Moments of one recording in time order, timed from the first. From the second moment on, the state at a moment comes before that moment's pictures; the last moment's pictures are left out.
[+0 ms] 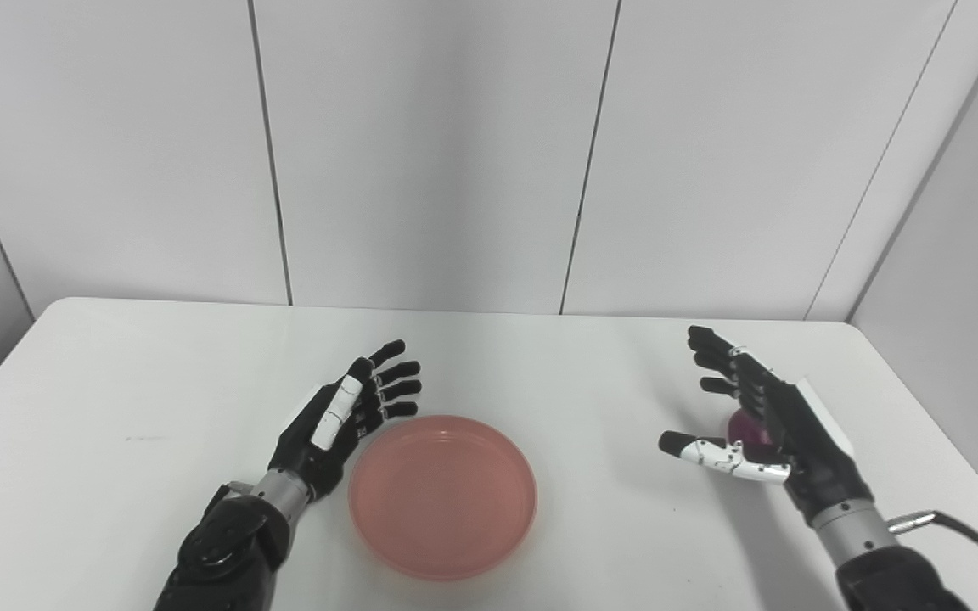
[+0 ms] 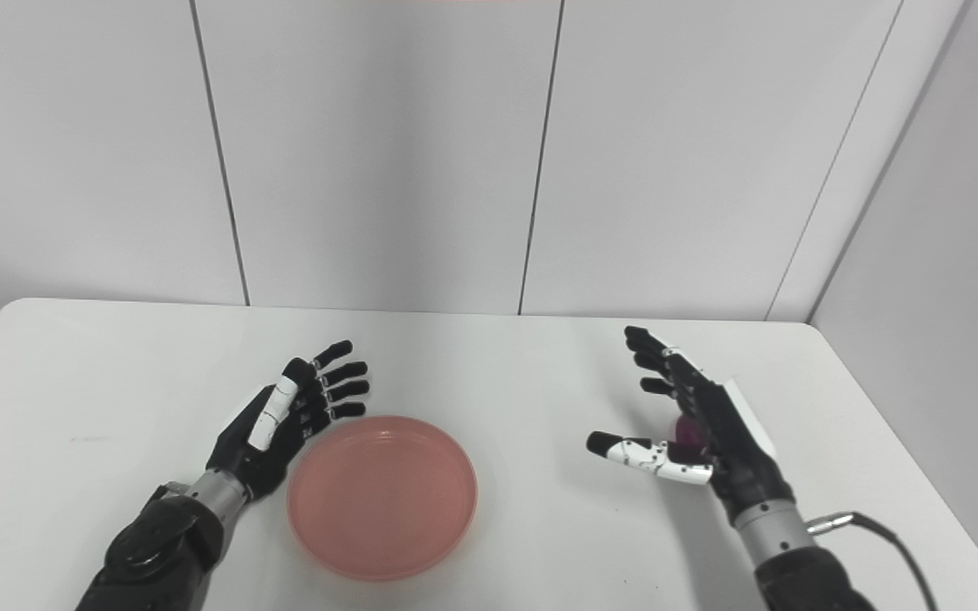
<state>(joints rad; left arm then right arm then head) -0.47 0.07 0.00 0.61 -0.23 -0.10 -0.39 -0.17 -0.44 -0.08 -0.34 -0.10 0.27 0.18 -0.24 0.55</state>
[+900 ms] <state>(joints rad) -0.49 0.07 0.01 0.65 -0.23 -0.11 -0.39 -0.51 -0.81 0.26 -0.06 -0.56 0.30 0.58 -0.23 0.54</state>
